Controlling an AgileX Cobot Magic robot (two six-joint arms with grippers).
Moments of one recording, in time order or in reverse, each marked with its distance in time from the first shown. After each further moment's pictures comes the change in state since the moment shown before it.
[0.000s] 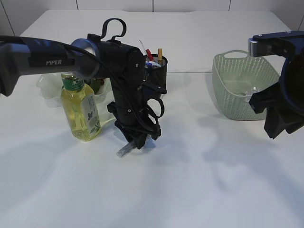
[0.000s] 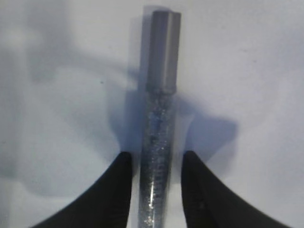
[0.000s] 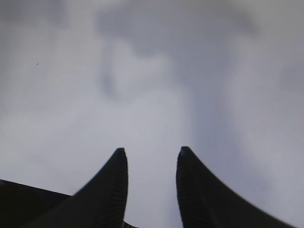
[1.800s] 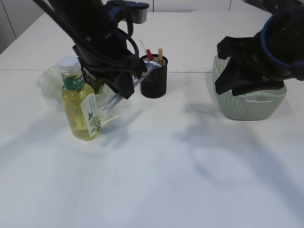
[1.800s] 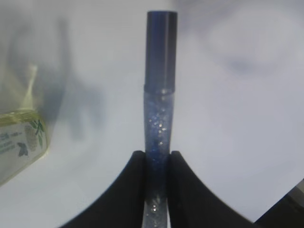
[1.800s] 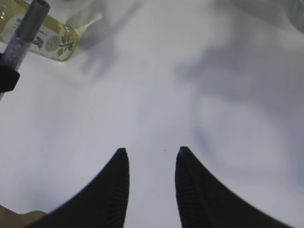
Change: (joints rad) left arm 0.000 -0.487 0.139 -0.102 0.115 0.013; right arm 0.000 -0.061 0.002 0.358 -0.307 -0.033
